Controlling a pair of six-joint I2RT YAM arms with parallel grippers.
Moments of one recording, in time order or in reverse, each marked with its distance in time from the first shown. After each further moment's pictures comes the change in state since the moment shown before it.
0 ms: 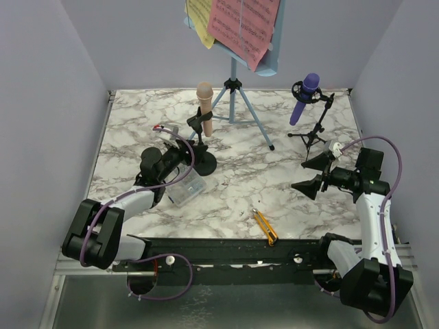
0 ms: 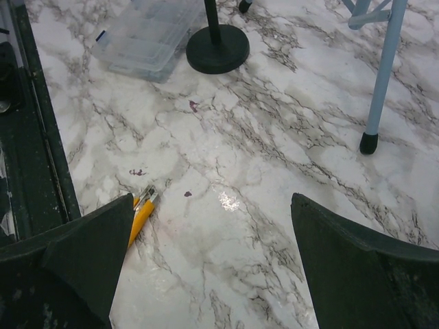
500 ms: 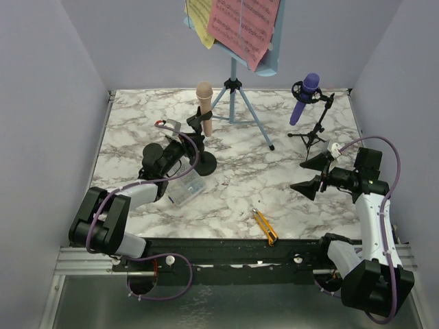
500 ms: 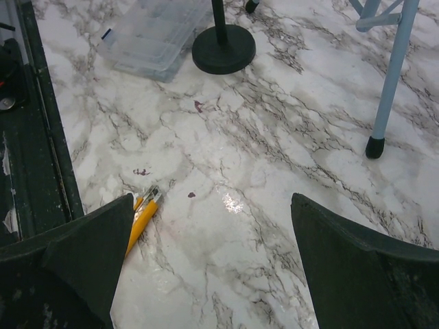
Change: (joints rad) left arm 0.000 0.099 0.067 0.135 -0.021 0.091; right arm 0.020 0.009 0.001 0.000 0.001 -0.002
